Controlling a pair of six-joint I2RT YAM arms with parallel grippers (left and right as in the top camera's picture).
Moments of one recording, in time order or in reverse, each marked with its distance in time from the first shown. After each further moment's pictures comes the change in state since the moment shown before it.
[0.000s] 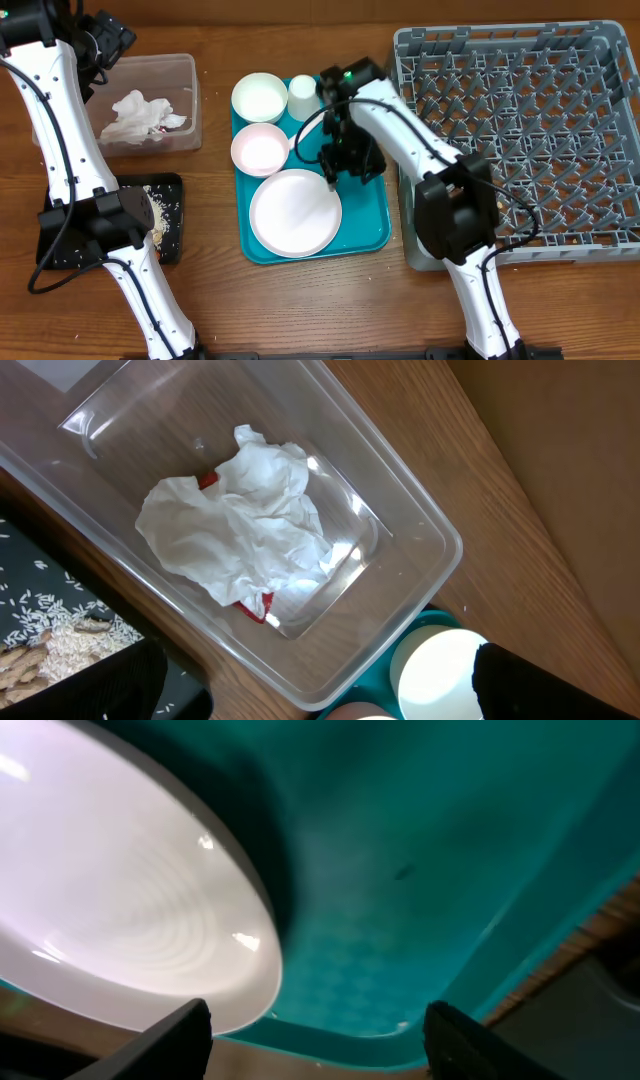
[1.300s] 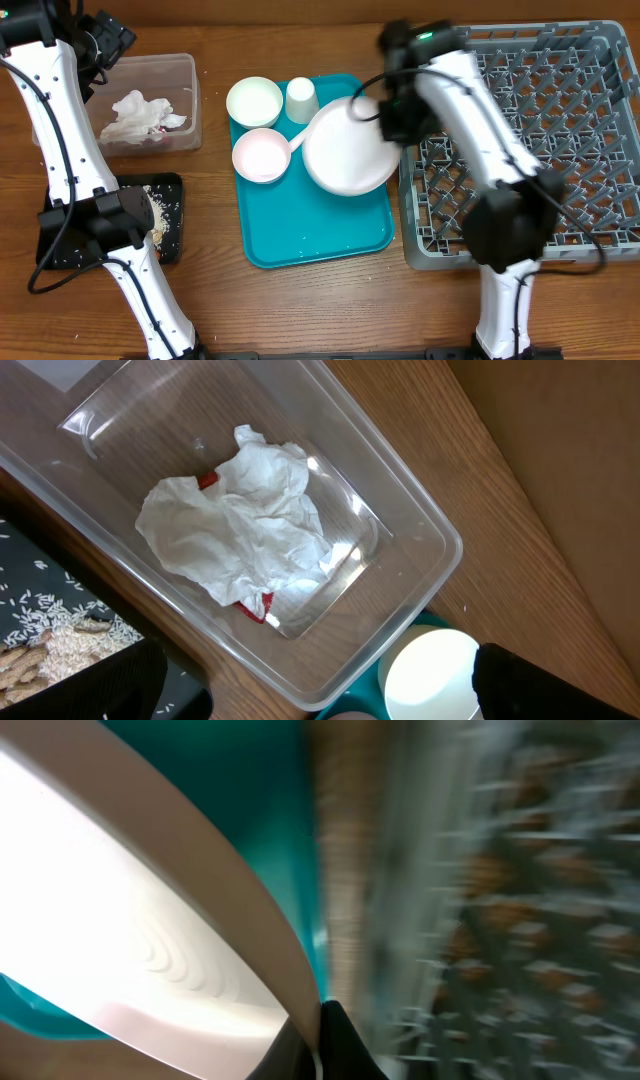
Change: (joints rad) left arm 0.000 0.000 0.000 0.000 0.000 0.000; right arm -0.226 -0.206 0.066 -0.080 0.148 0.101
